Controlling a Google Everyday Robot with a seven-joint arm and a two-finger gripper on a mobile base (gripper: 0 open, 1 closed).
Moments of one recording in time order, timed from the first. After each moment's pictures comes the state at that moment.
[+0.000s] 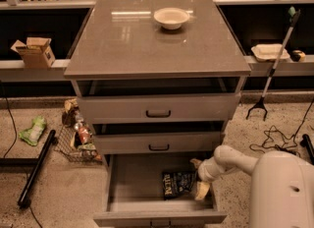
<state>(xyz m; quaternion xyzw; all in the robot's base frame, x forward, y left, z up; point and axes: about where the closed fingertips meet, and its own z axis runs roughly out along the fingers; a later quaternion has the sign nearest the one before) 0.570 -0.188 0.241 -0.69 0.69 0.15 0.19</state>
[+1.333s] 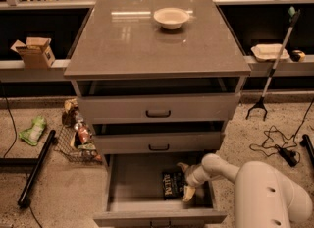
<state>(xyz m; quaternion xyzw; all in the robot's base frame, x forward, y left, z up) 0.592 -0.123 0.168 -0.70 0.64 0.16 0.25</state>
